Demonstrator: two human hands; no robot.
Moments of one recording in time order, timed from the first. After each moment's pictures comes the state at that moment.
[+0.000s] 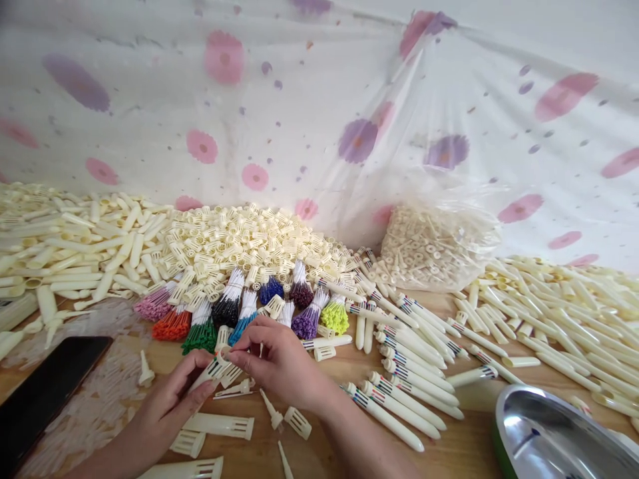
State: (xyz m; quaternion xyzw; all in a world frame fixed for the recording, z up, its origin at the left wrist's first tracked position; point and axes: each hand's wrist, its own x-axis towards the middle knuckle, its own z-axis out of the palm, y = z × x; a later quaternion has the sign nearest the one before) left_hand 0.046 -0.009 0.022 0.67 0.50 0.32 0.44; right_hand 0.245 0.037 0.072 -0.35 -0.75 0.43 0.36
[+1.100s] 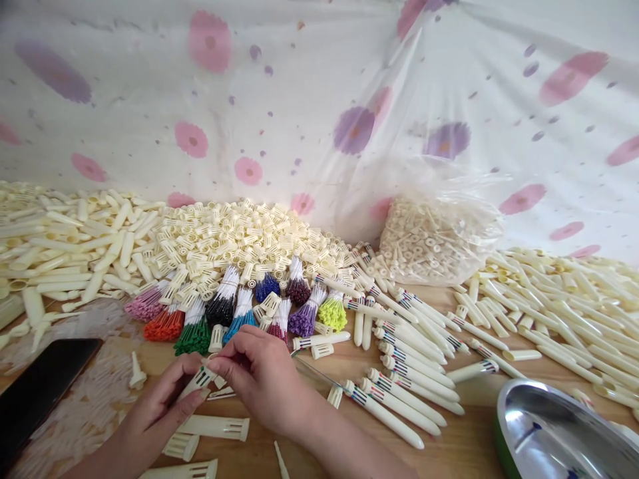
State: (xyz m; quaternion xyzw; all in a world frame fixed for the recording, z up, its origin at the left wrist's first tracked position) left_hand 0.041 -0.009 0.005 0.67 0.45 0.35 0.47; right_hand 0.232 0.025 0.066 -0.38 -0.74 0.40 0.38
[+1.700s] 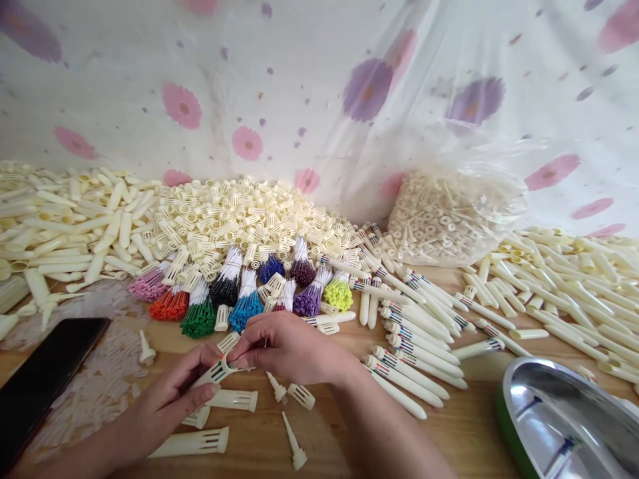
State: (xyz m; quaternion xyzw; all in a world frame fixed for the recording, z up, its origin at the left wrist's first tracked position) left_hand 0.042 -0.013 0.016 0.66 0.43 0.29 0.54; right_hand 0.260 0.044 0.081 -0.29 -0.75 0.56 0.21
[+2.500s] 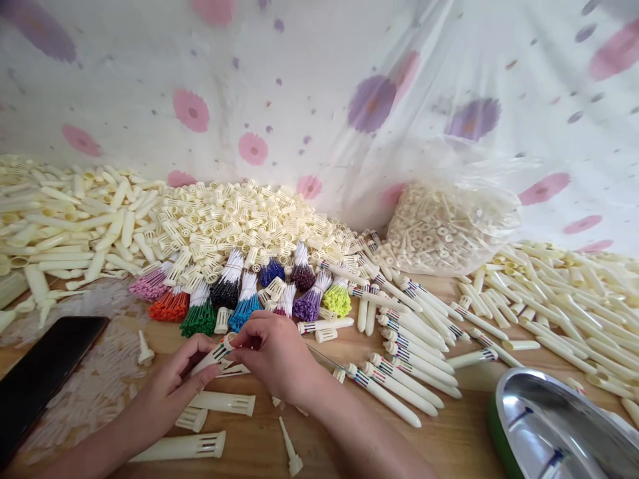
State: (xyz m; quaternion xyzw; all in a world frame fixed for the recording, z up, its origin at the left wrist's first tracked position) left_hand 0.050 -0.008 0.016 0.64 0.54 0.30 0.47; right_hand 0.235 0.032 0.062 -0.44 -0.72 0.44 0.30
